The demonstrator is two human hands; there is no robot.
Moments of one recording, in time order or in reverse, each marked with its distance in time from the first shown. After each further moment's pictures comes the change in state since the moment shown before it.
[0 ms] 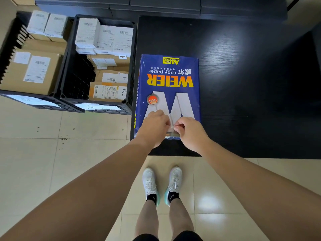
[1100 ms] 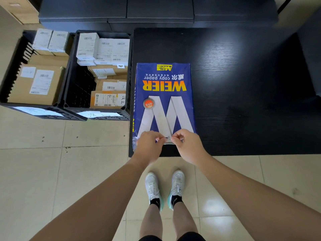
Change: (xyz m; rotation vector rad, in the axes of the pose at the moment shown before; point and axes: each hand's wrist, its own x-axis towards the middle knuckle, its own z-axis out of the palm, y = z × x) left_hand -0.047 0.009 0.016 -0.362 0.048 -0.250; right_hand -0.041 0.001 0.009 0.279 0.045 0.127
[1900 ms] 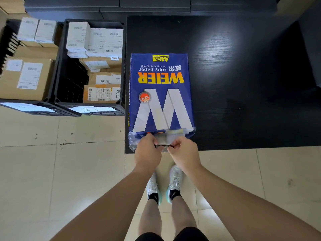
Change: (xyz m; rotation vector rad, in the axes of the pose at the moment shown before) left_hand -0.013 -0.021 0.038 -0.037 0.076 -0.185; right_hand -0.020 0.023 0.040 -0.059 0.141 0.210
